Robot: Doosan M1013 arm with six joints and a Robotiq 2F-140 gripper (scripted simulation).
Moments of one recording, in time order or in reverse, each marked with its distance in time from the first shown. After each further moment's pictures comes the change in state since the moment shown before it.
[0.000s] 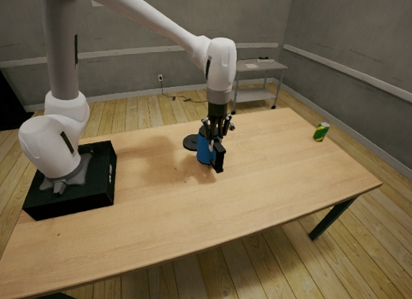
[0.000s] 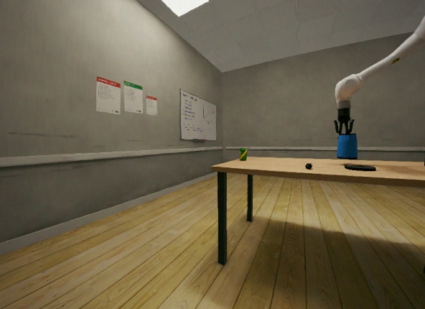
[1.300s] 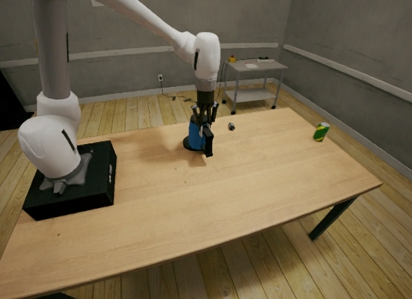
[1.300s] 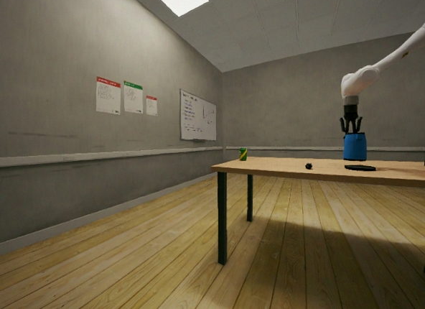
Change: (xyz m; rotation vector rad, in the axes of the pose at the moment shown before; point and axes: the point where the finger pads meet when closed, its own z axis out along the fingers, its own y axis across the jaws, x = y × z) arm -0.117 0.002 0.000 0.000 0.000 0.000
